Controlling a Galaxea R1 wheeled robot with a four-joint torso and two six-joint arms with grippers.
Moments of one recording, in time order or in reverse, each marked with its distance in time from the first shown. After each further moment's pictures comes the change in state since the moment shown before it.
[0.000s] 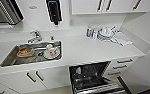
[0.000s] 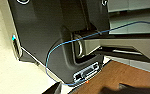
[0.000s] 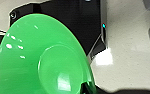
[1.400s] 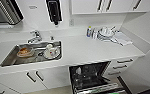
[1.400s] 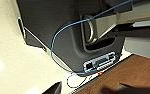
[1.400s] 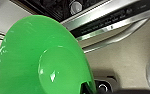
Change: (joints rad) left arm 0.120 0.080 0.096 -0.014 0.389 0.018; right arm 0.580 -0.660 0.961 0.008 -0.207 0.183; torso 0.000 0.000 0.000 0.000
